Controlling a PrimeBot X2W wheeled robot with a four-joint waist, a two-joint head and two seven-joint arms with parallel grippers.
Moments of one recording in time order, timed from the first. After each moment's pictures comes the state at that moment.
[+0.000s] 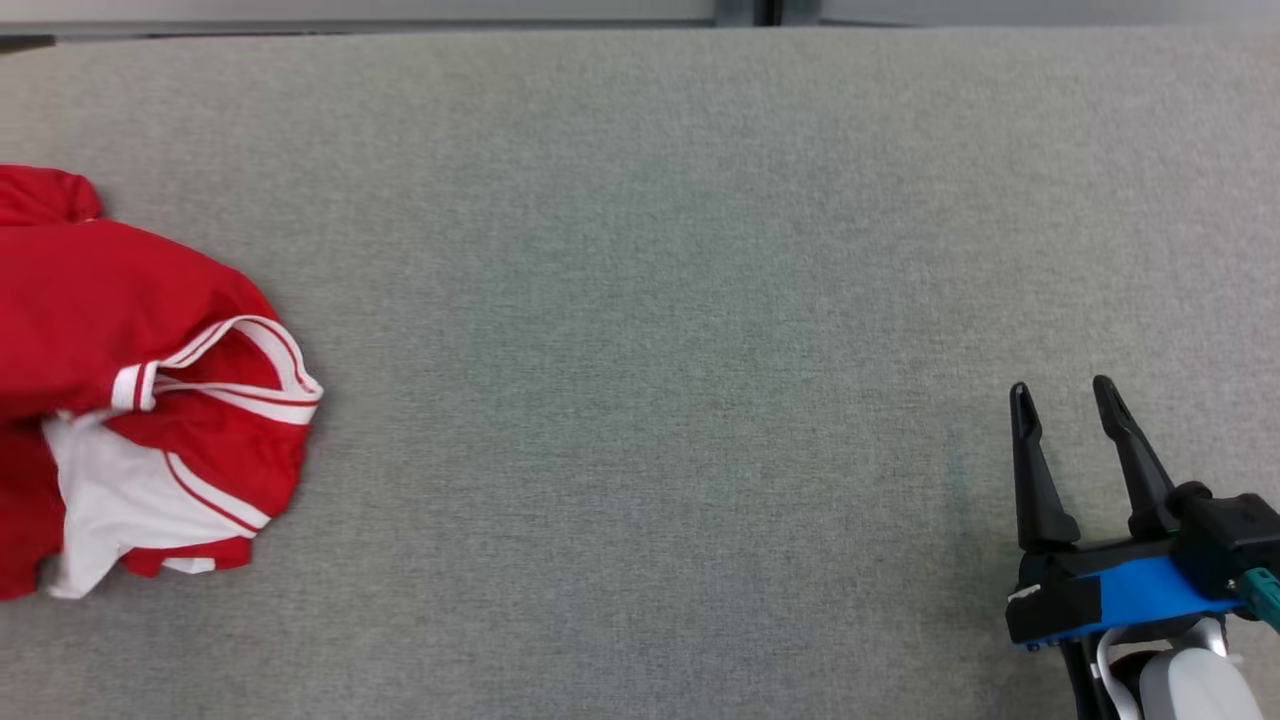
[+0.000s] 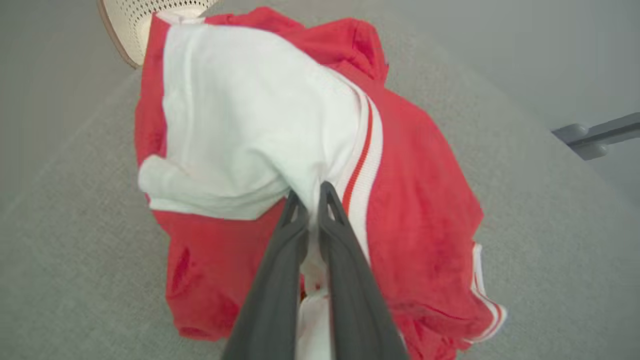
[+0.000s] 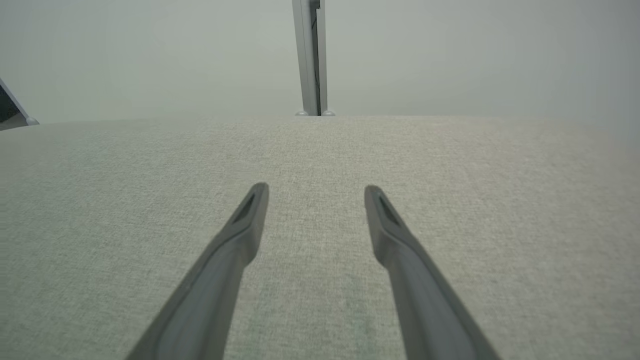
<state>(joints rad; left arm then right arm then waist) -0.34 0.62 0.10 0.17 -0.87 0.31 0.74 -0.12 -0.05 -0.07 0.08 0.09 0.13 -0.19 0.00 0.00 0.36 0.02</state>
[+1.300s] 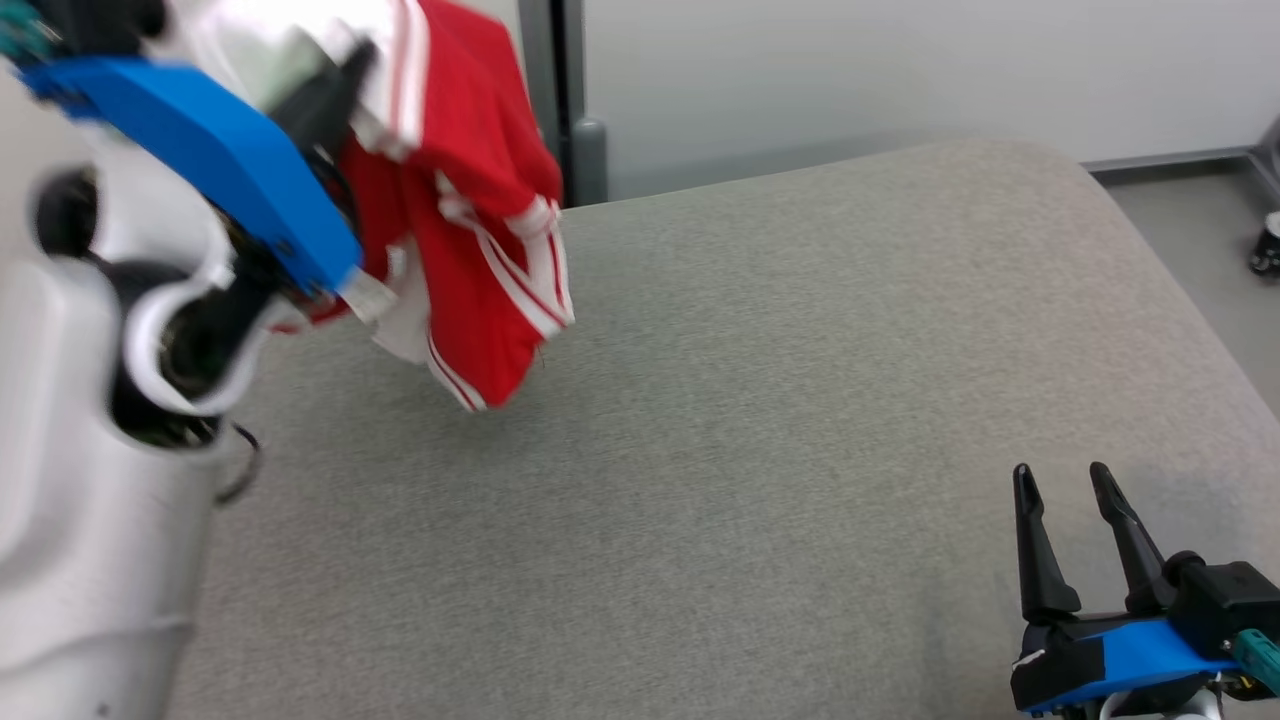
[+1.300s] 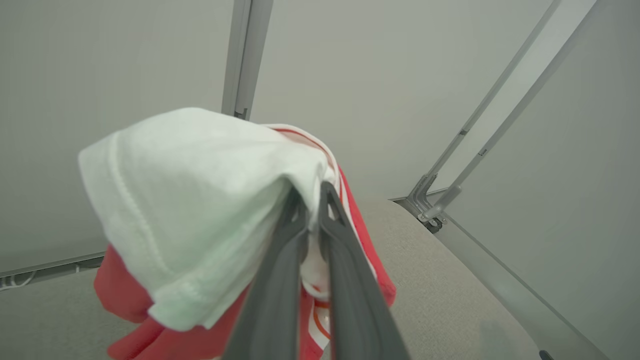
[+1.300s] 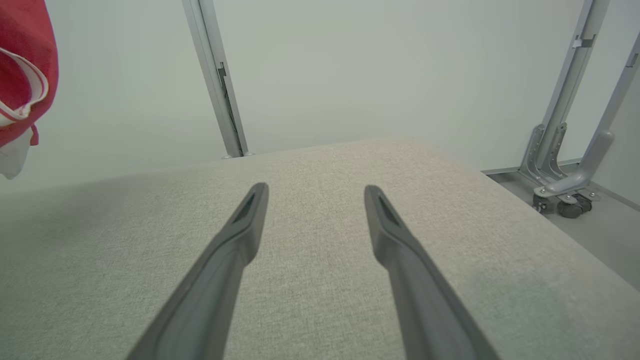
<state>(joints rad) -0.79 0.37 -0.27 0.08 -0.85 0.07 0.63 -0.03 -0.05 -0.08 0.15 0.15 0.13 -0.21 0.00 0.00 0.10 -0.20</state>
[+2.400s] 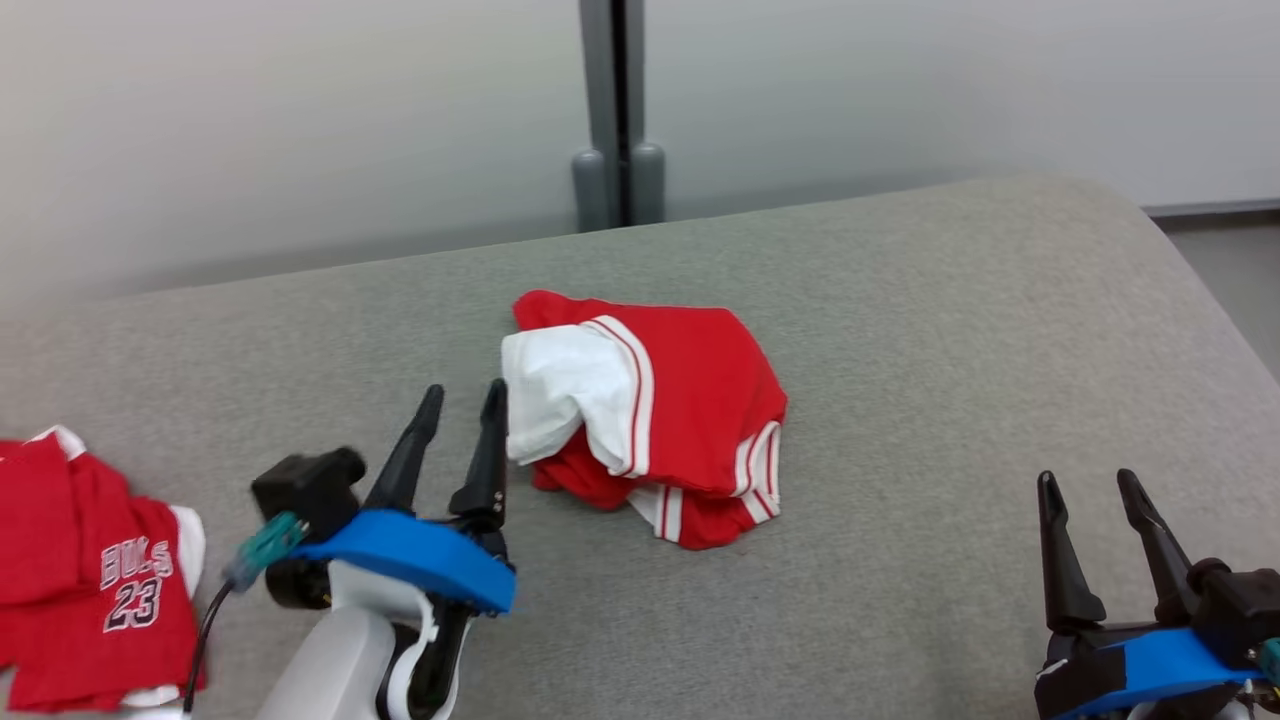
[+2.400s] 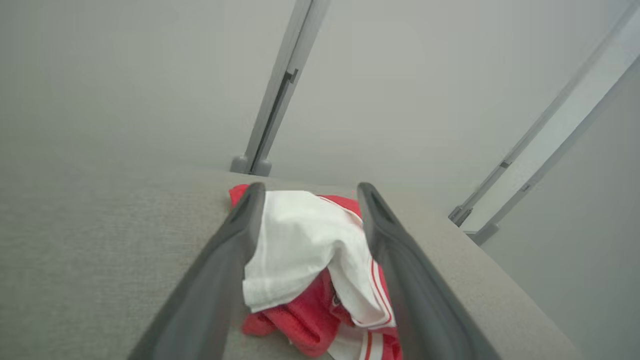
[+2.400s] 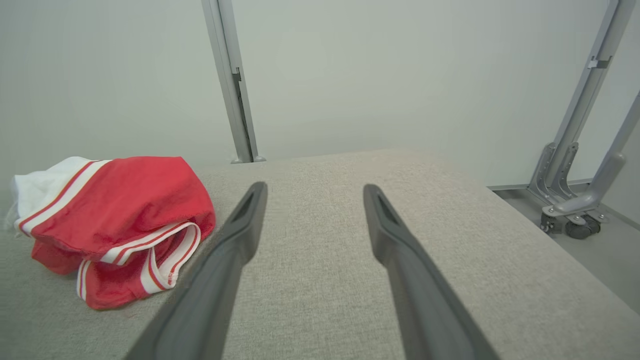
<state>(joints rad) -0.31 0.15 -0.40 0.38 -0.71 -0.06 -0.18 0.01 -0.05 -0.12 0.08 0.11 0.13 -0.16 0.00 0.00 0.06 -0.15</state>
